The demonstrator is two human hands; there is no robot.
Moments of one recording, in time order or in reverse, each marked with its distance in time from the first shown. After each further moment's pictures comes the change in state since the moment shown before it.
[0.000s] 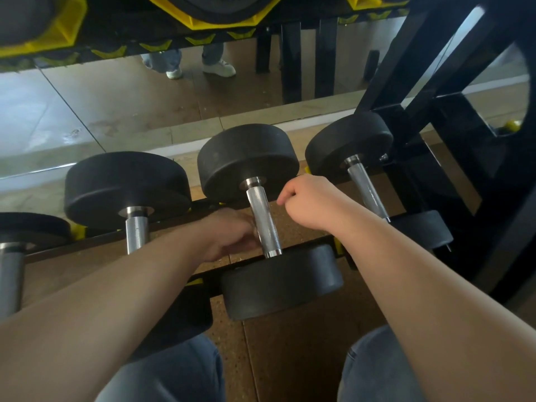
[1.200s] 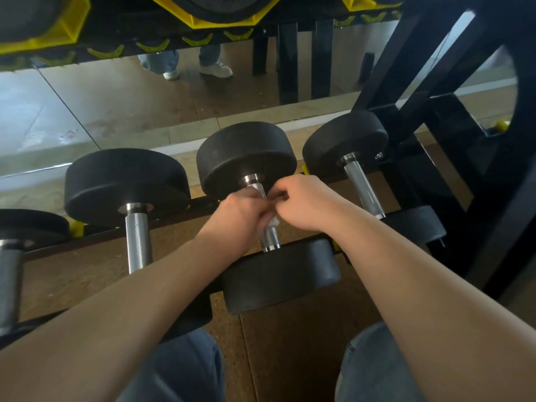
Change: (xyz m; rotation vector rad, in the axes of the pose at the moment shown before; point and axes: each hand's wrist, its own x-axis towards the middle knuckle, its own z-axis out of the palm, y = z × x) left_hand -0.011 -0.011 0.013 0.930 0.420 1.054; right_hand 0.007 0.008 0.012 -0.002 0.028 -0.138
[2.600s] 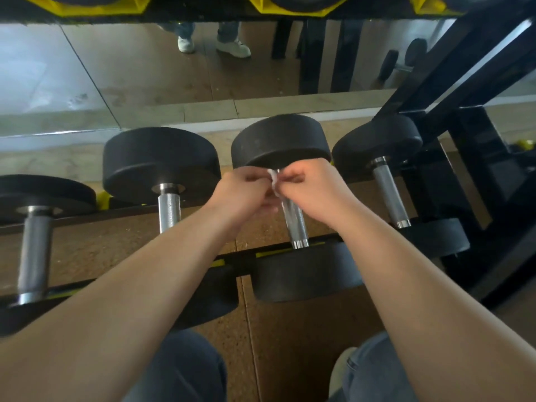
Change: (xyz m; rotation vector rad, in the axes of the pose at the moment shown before) left_hand 0.002 -0.012 -0.048 -1.111 0.021 -0.938; right_hand 0.013 -0.041 0.017 0.285 0.102 -0.005
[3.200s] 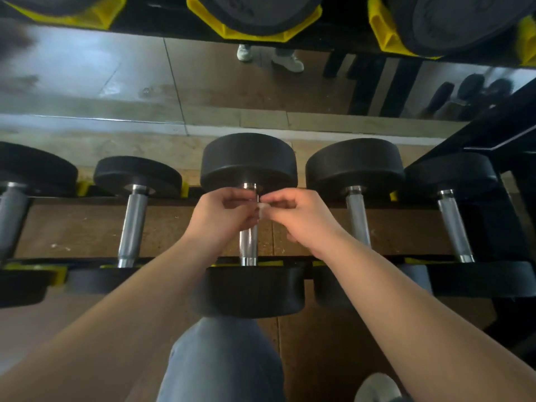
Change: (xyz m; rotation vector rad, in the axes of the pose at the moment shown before) left_hand -0.060 -0.033 -0.143 -0.061 0.289 0.076; right_hand -0.008 -0.079 0.116 0.232 -0.185 -0.019
